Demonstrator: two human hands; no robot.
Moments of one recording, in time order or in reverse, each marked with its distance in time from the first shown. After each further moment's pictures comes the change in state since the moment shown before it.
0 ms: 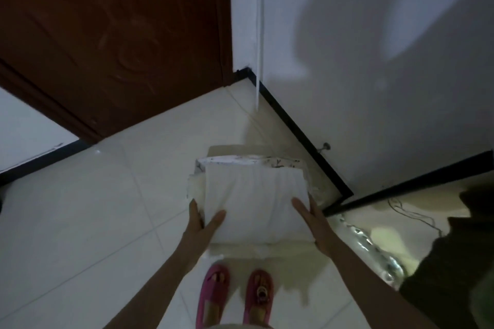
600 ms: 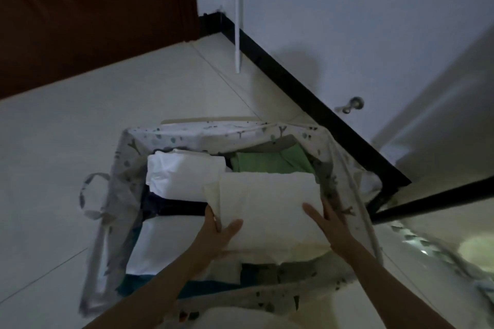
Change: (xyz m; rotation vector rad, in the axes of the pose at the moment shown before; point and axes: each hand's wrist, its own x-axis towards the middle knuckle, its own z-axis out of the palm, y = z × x) left_hand 0.383 -0.385 0.055 0.097 -0.294 0.002; right_hand 0.346 0.383 -0.087 -0.181 0.165 -0.023
